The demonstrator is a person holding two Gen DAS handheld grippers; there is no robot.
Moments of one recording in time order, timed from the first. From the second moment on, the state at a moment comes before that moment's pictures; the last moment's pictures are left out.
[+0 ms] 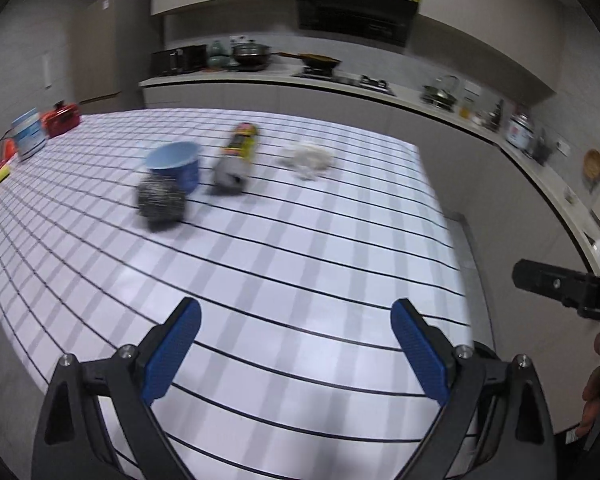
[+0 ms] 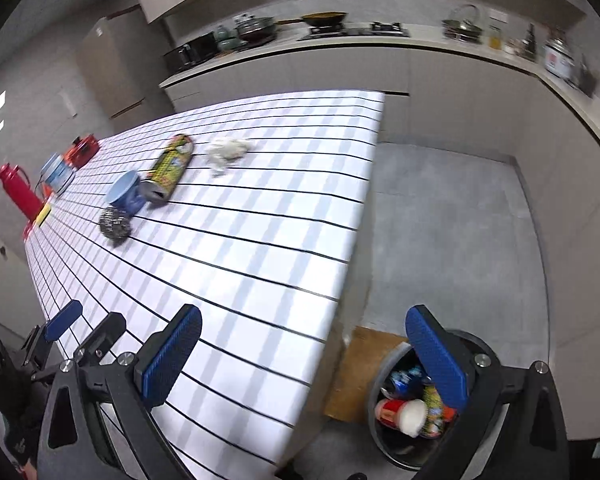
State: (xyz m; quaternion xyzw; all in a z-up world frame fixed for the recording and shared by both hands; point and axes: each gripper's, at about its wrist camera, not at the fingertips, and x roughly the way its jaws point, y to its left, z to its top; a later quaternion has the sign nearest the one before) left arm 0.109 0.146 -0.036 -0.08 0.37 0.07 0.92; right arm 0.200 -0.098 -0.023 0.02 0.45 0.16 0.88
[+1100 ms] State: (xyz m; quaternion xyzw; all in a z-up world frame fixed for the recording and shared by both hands) left arm 0.227 0.321 -0.089 -0.15 0.41 0.05 0.90; right arm 0.375 0.076 -0.049 0.04 0.44 0.14 0.88
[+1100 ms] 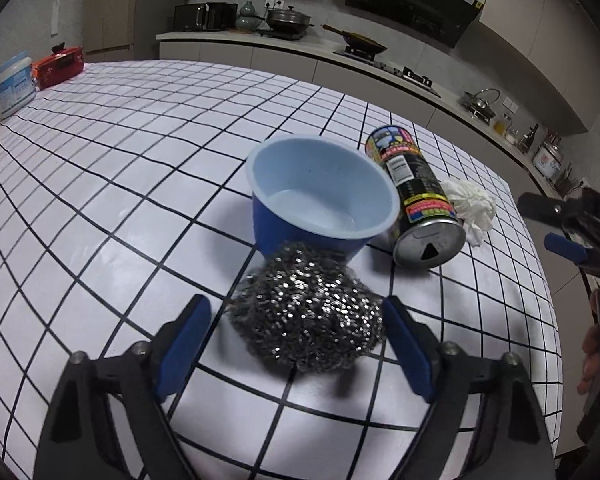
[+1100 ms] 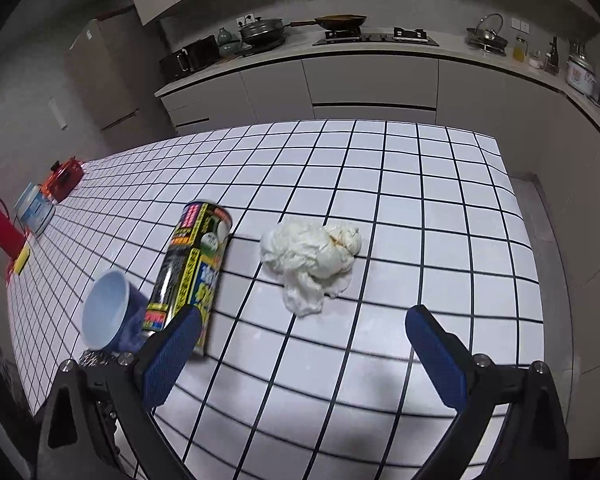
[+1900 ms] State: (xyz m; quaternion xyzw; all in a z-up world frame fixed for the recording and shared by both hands) left arm 0.206 0.315 -0.082 -0.16 0.39 0.04 0.91; right arm 0.394 0.090 -0.082 -0.03 0.46 0.16 0.87
